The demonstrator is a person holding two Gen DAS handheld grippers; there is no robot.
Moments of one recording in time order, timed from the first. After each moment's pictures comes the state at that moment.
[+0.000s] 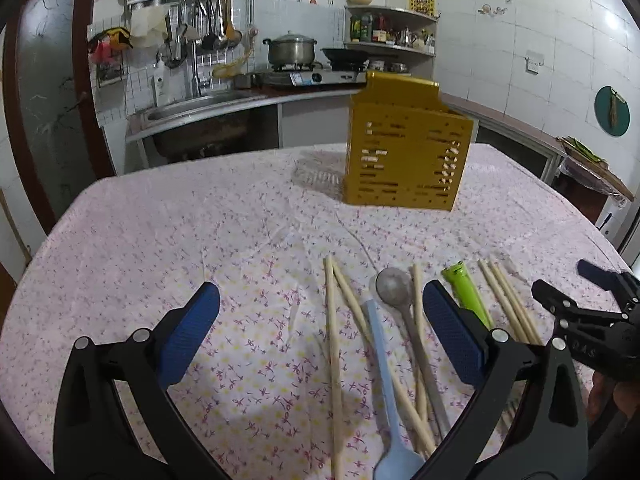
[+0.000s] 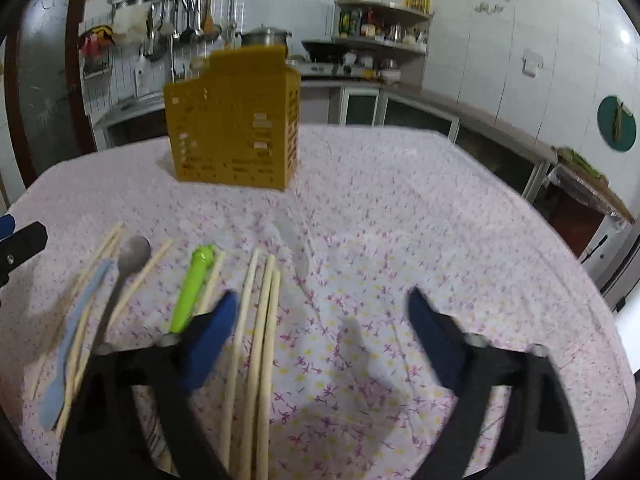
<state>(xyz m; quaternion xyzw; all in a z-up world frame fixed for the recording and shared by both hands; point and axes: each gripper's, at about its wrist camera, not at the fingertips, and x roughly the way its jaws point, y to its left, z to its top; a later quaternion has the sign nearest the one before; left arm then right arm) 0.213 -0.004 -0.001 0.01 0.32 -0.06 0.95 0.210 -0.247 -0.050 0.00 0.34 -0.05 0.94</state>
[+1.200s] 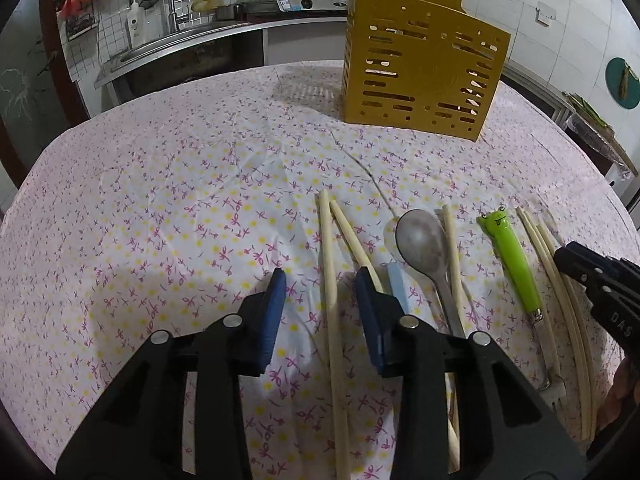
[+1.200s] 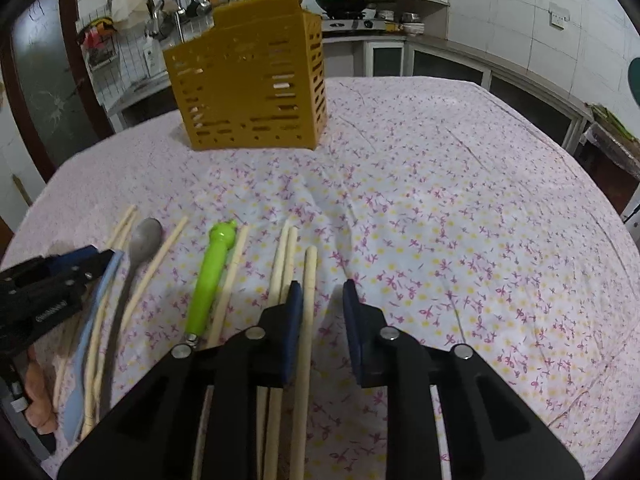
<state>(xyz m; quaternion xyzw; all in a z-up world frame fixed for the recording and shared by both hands) 0.265 -0.014 -0.059 0.02 0.44 -0.07 0.90 0.238 -0.249 -0.069 0.05 0.40 0.01 0.92</state>
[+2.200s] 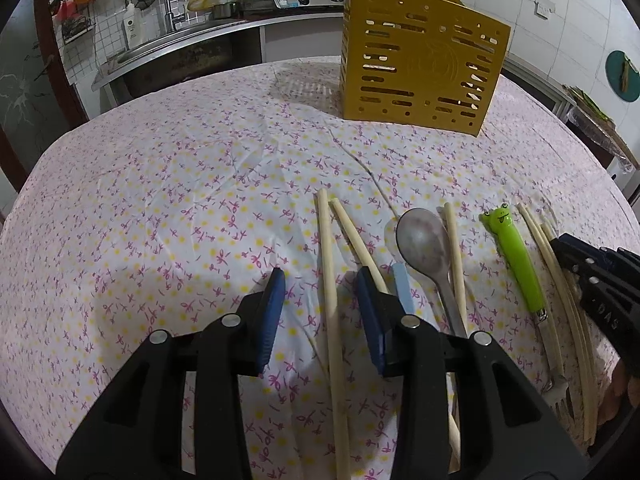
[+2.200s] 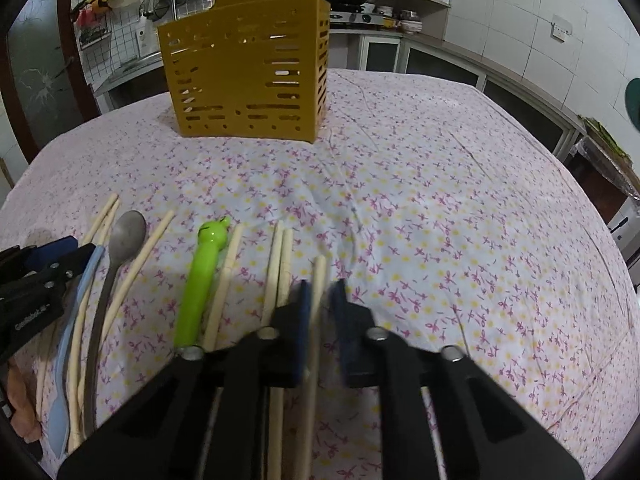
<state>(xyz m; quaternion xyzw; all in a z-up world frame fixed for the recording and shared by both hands) 0.270 -0.019 -0.060 0.03 0.44 -0.07 0.89 0.251 -0.235 -0.072 0.01 0.42 -0.02 0.91</state>
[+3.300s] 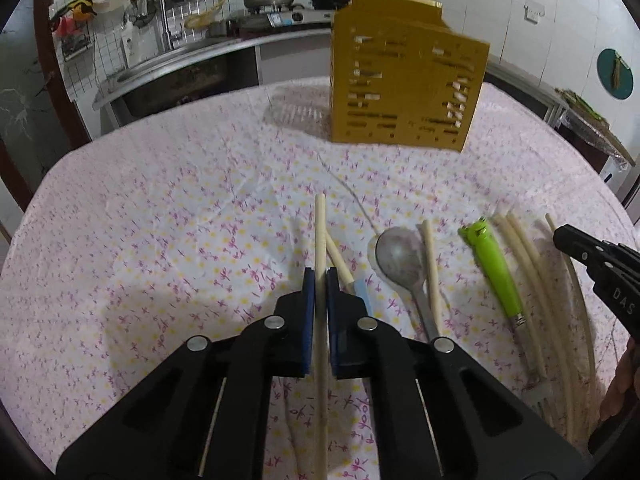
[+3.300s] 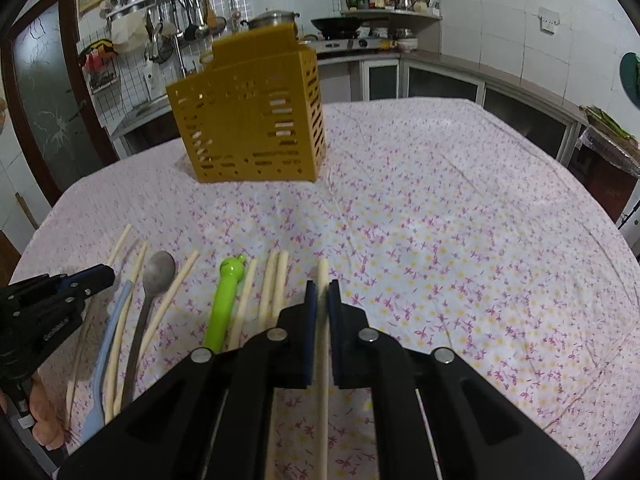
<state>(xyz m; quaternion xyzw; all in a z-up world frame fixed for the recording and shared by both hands) 0.255 -0.022 -0.039 0.03 0.41 -0.08 0.91 0.235 -0.250 -0.049 0.06 0.36 0.00 0.93</state>
